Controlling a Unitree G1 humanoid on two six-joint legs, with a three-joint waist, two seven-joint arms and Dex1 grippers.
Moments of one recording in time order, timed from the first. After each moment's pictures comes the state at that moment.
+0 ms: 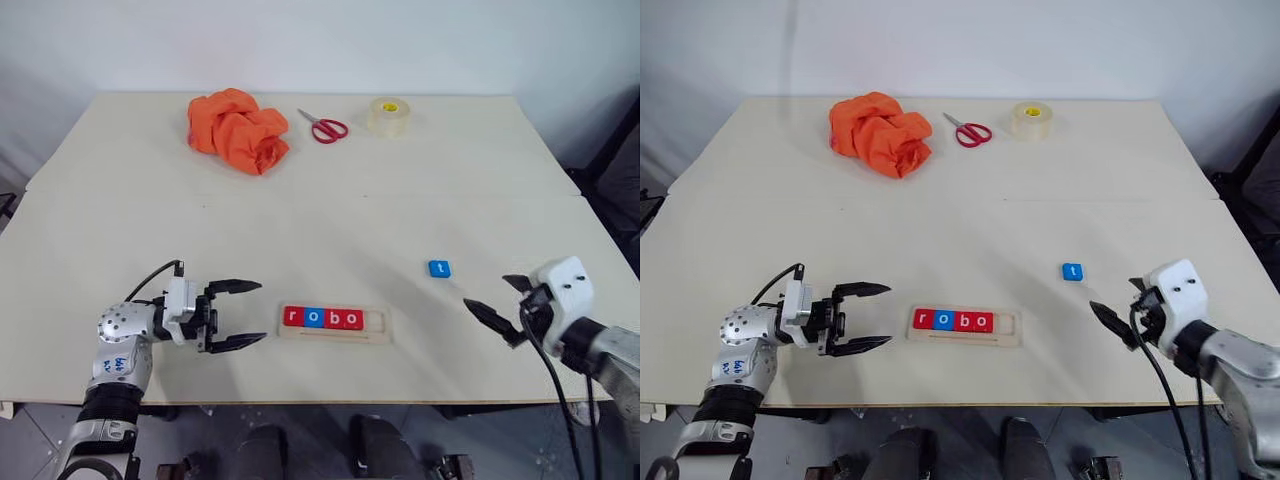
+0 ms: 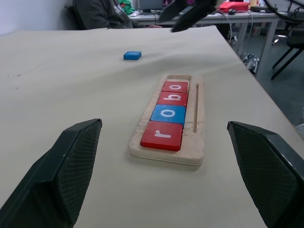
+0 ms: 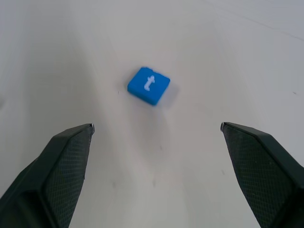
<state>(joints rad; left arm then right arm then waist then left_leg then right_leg) -0.32 0.53 0.10 0.43 -0.47 -0.30 -1.46 0.02 -0.64 -0.37 -0.44 0.36 0.72 0.62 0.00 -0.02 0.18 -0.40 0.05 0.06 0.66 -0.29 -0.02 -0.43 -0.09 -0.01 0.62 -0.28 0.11</state>
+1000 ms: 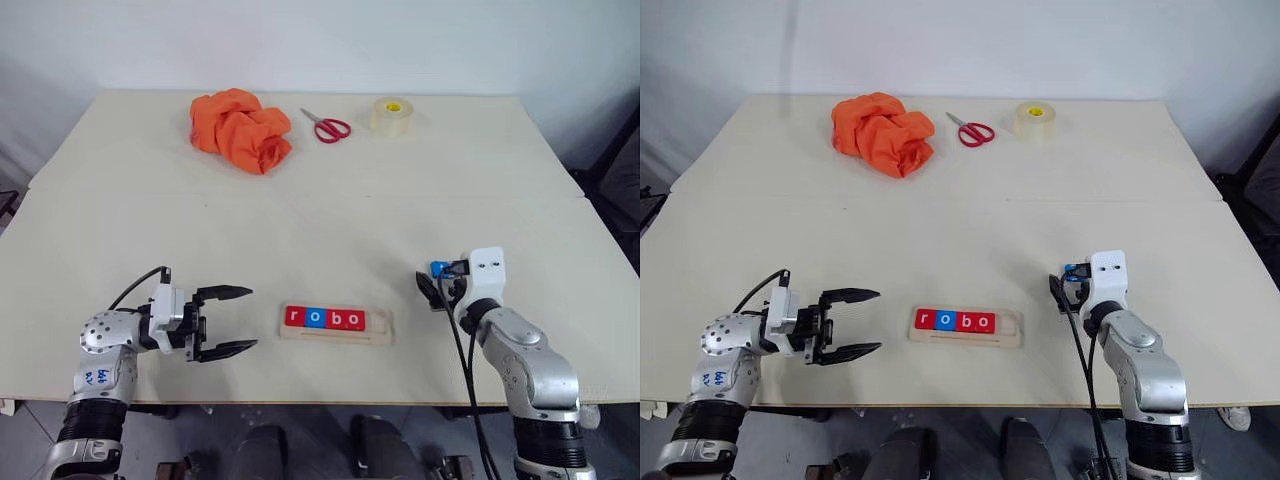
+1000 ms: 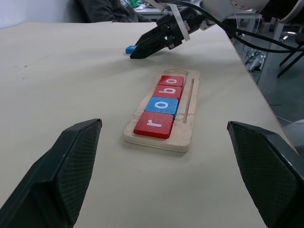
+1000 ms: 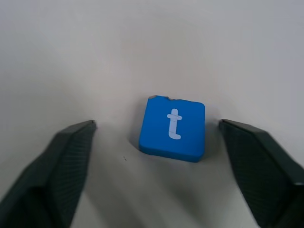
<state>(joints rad) -0.23 0.57 0.14 0.30 -0.49 -0.23 -1.43 -0.18 -0.30 -0.16 -0.26 0.24 0.70 0.19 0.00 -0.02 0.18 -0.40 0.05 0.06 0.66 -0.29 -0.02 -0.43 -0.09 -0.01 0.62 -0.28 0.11</state>
